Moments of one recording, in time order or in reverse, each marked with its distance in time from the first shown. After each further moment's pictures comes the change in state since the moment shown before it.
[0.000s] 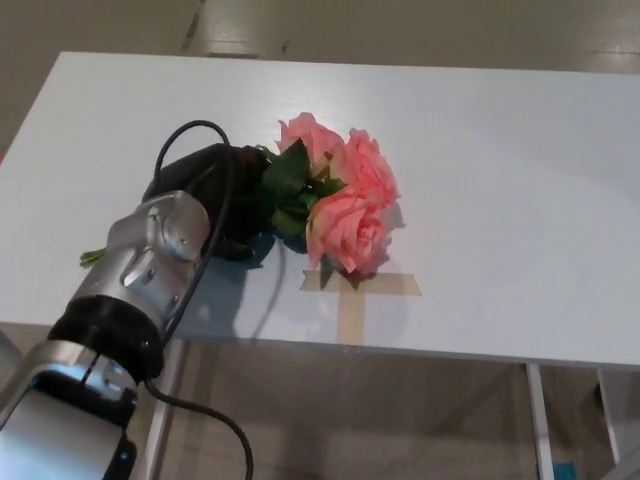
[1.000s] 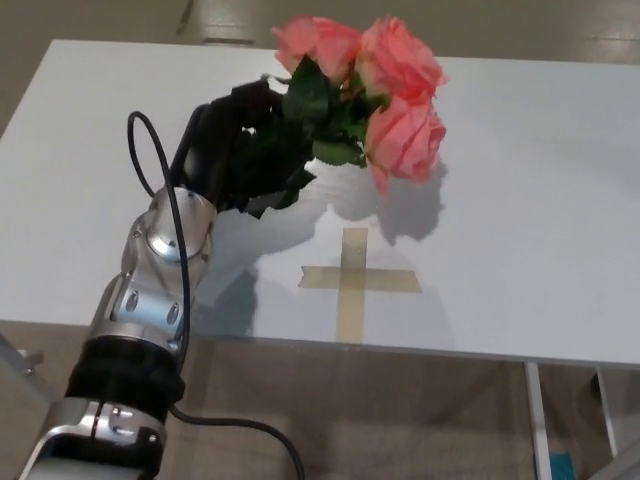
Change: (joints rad) left_arm 0.140 -0.132 0.303 -0.351 -0.268 -0.082 0.032; right_arm 0.006 0.010 0.010 0.002 0.000 0.009 0.009
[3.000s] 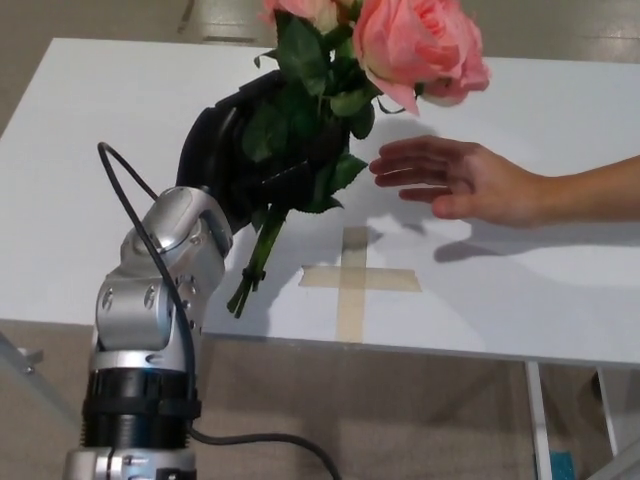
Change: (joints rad) left_arm 0.085 -0.153 0.156 -0.401 -0.441 0.494 -0.153; right_arm 0.013 0.011 0.037 0.002 0.000 0.011 0.029
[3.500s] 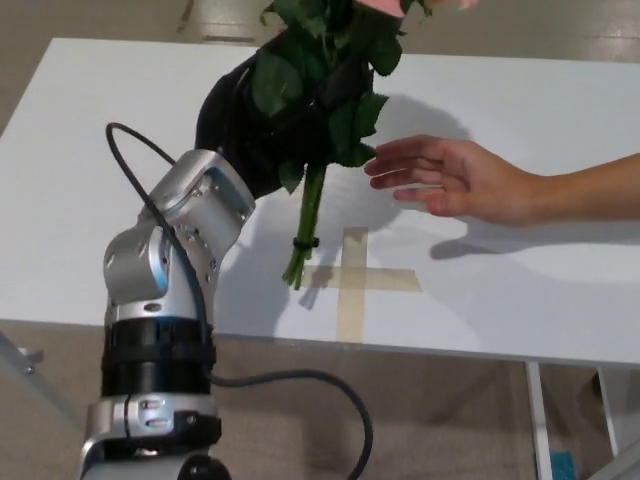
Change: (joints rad) left_arm -0.160 -0.063 0.149 0.178 -0.203 0.059 -0.057; right_arm -0.015 0.006 0.000 -0.001 0.000 0.004 0.008
